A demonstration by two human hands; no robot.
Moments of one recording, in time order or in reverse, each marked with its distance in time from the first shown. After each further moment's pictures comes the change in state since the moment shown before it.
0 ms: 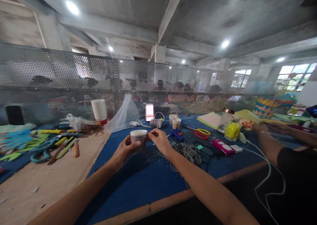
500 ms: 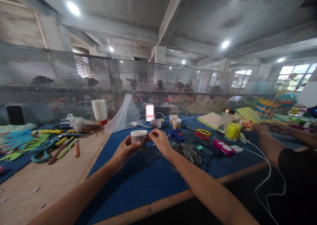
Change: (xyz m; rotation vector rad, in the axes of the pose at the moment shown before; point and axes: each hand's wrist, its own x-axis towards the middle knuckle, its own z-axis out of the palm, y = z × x) left_hand 0.001 0.000 0.000 -0.004 -0.005 -0.008; right_hand 0.000 0.000 0.000 0.001 0.009 -0.006
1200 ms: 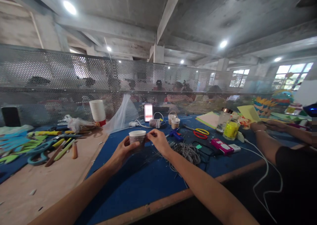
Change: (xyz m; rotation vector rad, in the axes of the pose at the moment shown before) left_hand 0.000 0.001 0.002 0.008 0.019 0.009; right_hand -0.001 -0.001 0.001 0.005 -0.011 0.018
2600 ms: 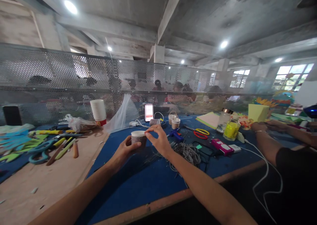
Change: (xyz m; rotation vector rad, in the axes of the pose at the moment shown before) left_hand 0.001 -0.001 0.001 0.022 0.033 -0.021; right_hand -0.013 -0.033 -0.005 -0.237 0.075 -0.381
